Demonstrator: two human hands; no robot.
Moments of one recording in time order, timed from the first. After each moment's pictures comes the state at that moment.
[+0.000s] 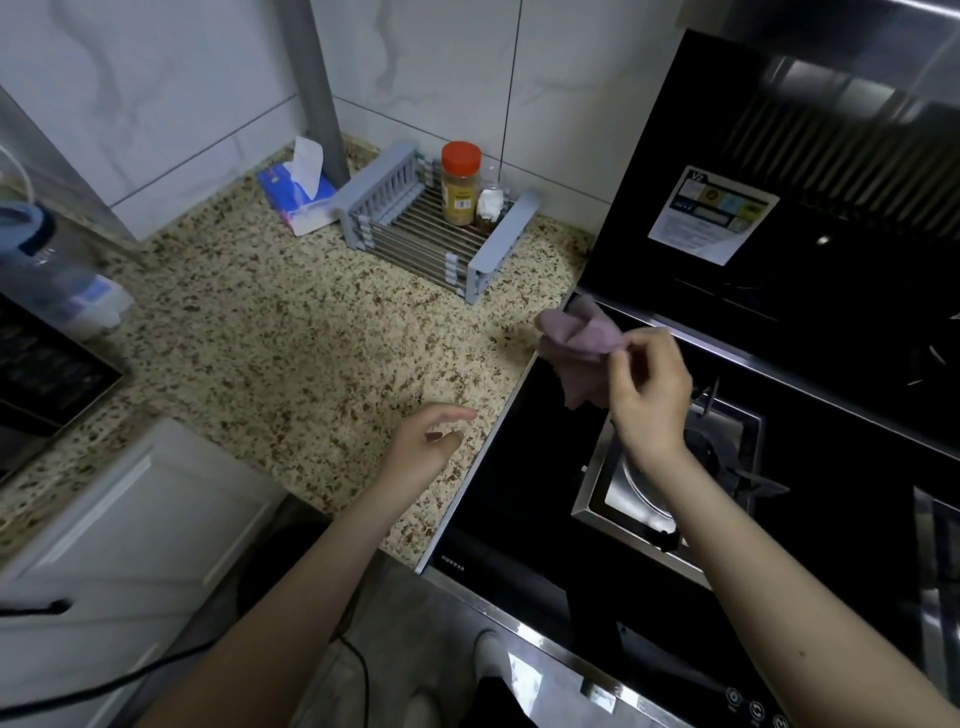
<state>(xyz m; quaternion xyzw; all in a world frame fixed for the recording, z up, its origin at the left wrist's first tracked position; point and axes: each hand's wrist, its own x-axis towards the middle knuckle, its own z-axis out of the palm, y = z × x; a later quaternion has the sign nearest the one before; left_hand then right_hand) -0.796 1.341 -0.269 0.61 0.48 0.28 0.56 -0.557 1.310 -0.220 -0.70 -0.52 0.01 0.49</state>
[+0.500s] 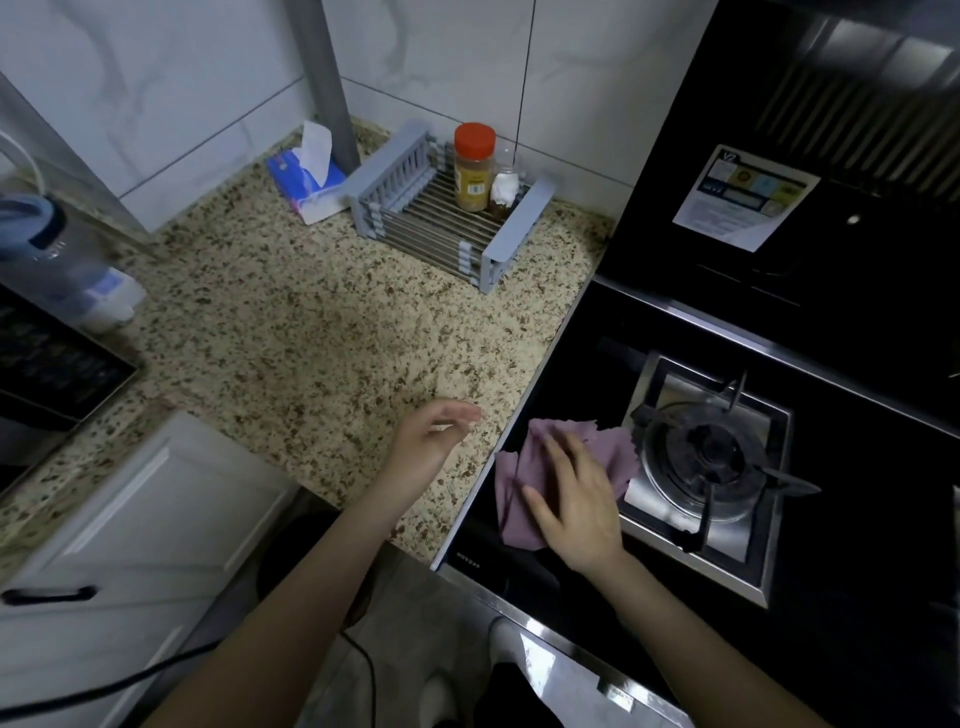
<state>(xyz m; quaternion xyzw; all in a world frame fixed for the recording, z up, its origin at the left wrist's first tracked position) -0.805 1.345 -0.266 0.59 0.49 0.30 0.57 -0.619 1.241 -0.328 -0.75 -0.62 0.16 0.16</state>
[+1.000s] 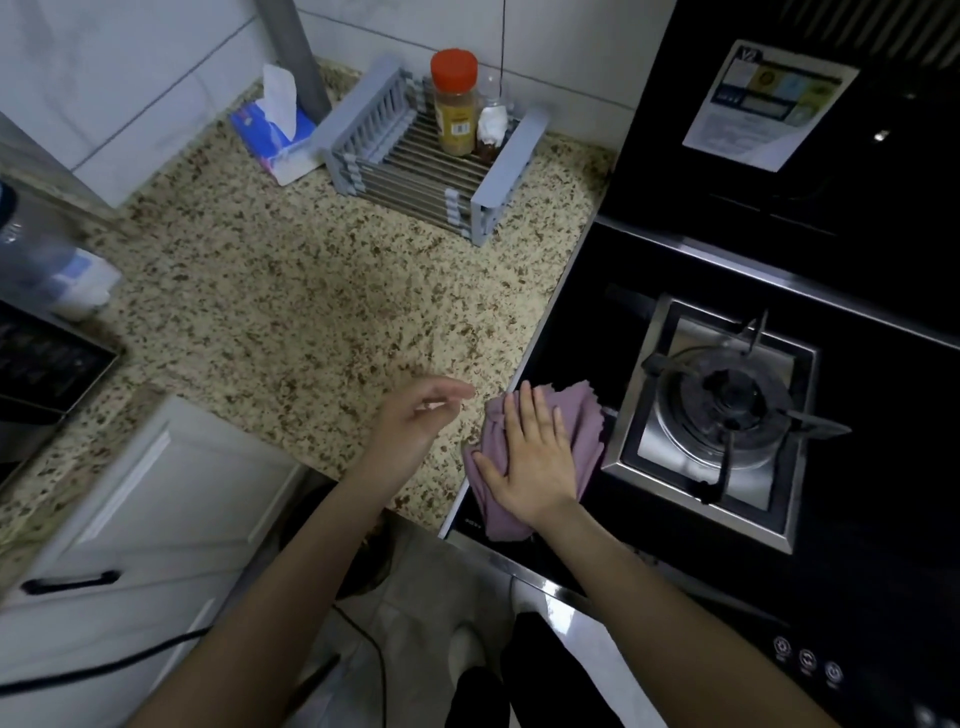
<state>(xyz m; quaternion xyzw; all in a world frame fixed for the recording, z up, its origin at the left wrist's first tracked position) -0.817 1.339 -0.274 0.62 0.46 0.30 0.57 -0.667 1.266 -0.370 -0.74 -0.65 0.16 0.02</state>
